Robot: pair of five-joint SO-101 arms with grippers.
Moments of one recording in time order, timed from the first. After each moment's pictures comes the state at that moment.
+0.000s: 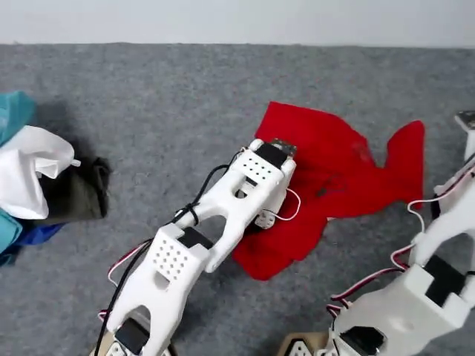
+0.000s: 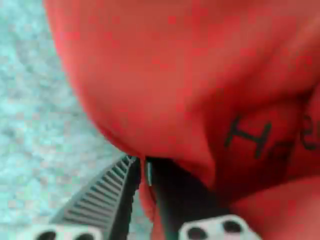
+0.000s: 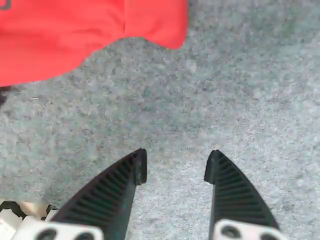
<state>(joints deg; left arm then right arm) 33.5 51.6 -31.0 98.9 18.8 39.1 13.8 -18.8 100.7 41.5</state>
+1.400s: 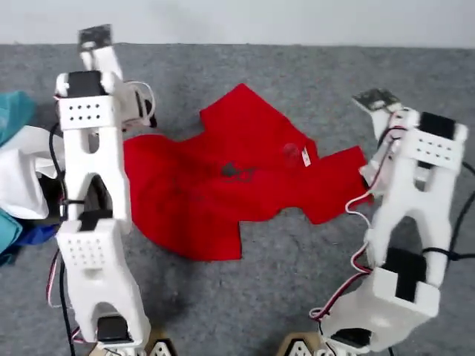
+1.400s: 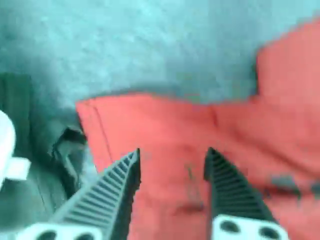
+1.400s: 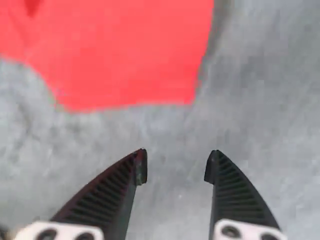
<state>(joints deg) -7.9 36.5 -49.8 98.9 13.2 15.6 9.4 -6.1 86.4 41.1</state>
